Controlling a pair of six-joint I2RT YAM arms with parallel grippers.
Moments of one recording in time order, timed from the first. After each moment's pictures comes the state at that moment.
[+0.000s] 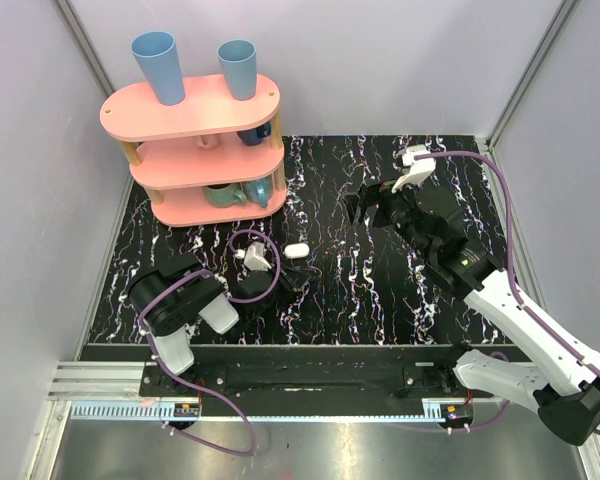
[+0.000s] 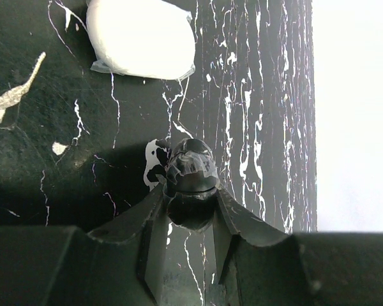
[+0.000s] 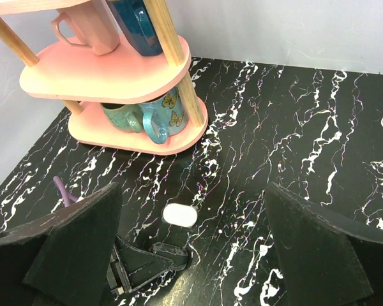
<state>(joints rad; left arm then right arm) -0.82 1.77 0.29 1.12 -0.19 -1.16 0.66 1.01 1.05 -0.15 0.18 0.28</state>
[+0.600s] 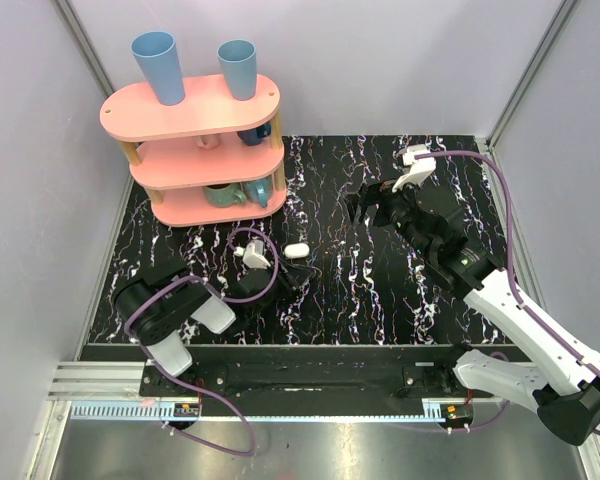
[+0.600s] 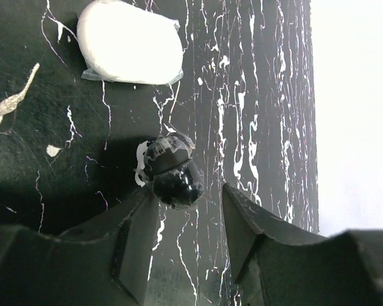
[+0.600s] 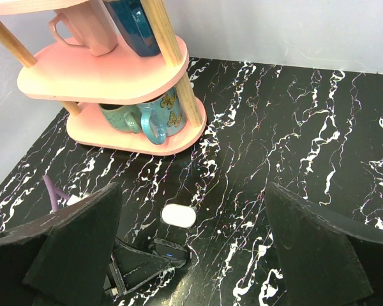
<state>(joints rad) -0.82 1.70 0.29 1.05 -0.19 -1.14 0.65 1.02 1.05 -0.14 0.18 0.28</state>
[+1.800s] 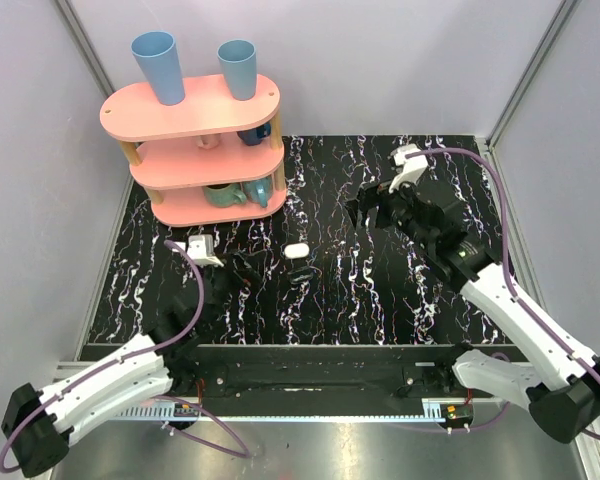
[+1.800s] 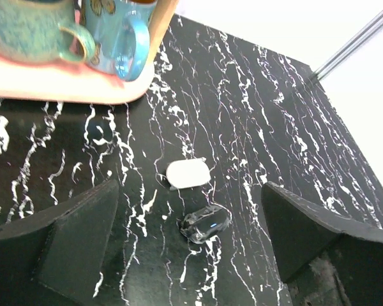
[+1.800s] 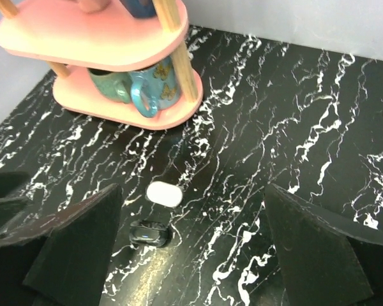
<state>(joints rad) -0.82 0.61 0.27 0.22 -0.54 -0.59 0.59 1.03 1.04 -0.18 0.04 0.21</state>
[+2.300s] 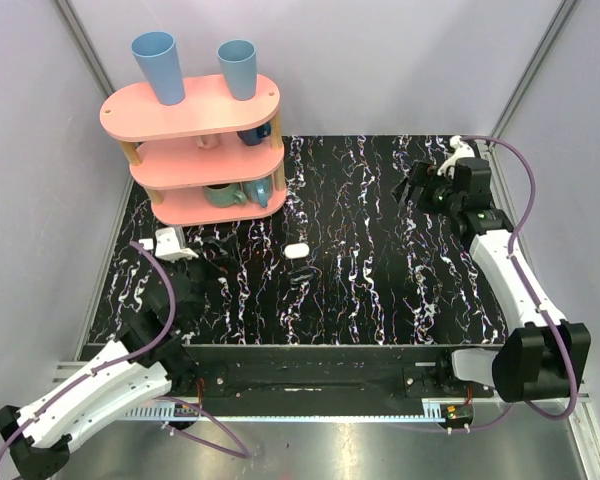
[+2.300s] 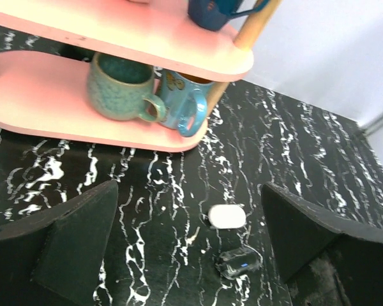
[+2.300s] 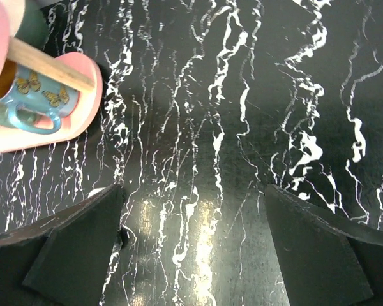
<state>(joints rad) -0.82 0.44 0.46 -0.06 -0.75 -0.46 0.10 1.25 1.06 -0.28 -0.23 0.35</state>
